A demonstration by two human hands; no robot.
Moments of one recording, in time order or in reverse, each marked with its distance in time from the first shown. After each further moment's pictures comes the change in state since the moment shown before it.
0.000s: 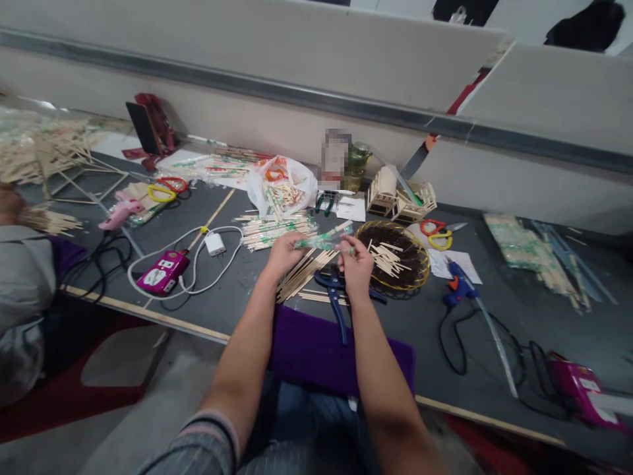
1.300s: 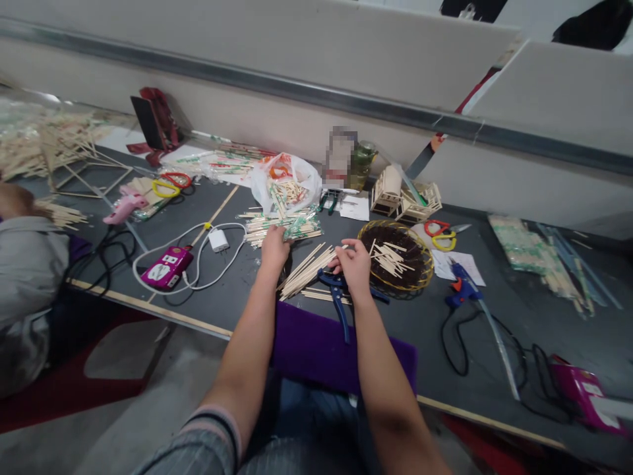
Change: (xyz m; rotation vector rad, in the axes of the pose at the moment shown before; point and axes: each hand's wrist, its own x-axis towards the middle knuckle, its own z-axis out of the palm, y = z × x) left_hand 0.004 -0.026 -0.010 0.581 0.100 -0.349; right_hand 0.002 0.014 0.001 0.007 -0.112 0.148
